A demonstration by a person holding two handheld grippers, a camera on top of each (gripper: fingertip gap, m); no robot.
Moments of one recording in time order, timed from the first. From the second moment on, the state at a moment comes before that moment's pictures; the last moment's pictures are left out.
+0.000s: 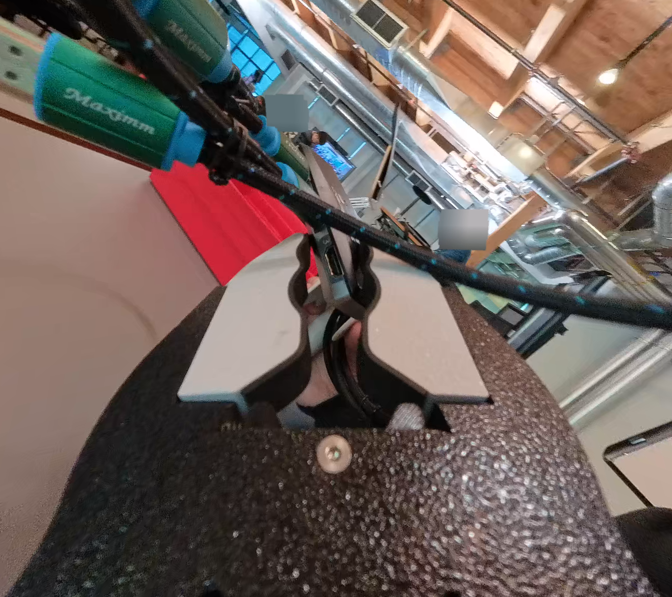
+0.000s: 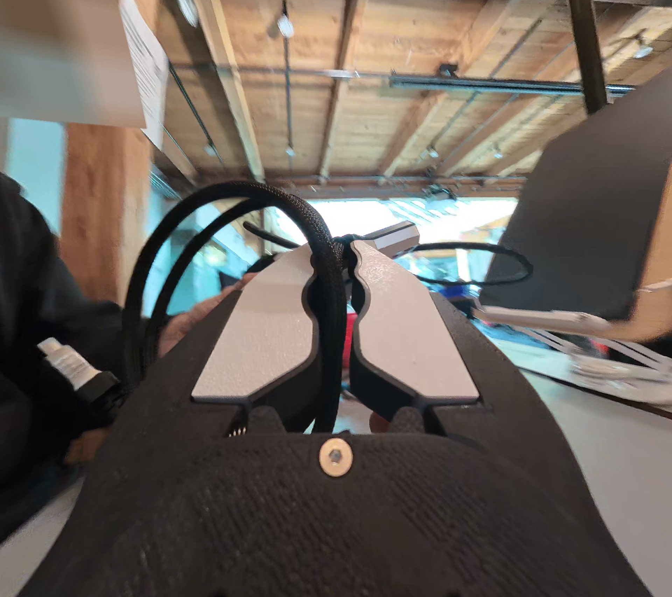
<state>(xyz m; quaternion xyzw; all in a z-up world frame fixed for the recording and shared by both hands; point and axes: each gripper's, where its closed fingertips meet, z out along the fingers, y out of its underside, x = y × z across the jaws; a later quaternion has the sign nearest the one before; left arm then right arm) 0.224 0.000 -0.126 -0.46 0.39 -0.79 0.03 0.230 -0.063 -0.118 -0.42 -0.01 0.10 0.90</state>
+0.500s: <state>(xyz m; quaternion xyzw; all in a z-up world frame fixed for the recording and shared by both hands) 0.228 0.018 -0.140 -0.55 0.40 -0.73 0.02 0.231 -0.038 -0.136 -0.52 -0.04 -0.09 0.85</state>
